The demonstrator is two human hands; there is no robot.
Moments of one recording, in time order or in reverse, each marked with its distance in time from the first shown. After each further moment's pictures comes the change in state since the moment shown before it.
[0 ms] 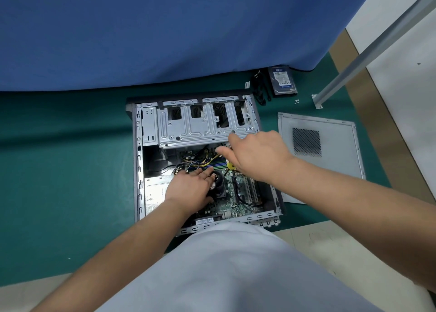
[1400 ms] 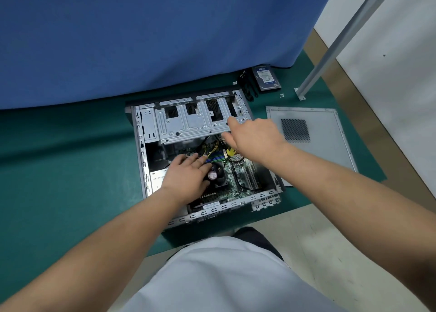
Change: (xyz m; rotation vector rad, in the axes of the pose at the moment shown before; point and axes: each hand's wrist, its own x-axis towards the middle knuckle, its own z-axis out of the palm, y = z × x) left_hand -0.026 -0.015 -0.021 0.008 0.090 0.035; right_hand -0.011 -0.013 0.007 0.034 0.065 0.176
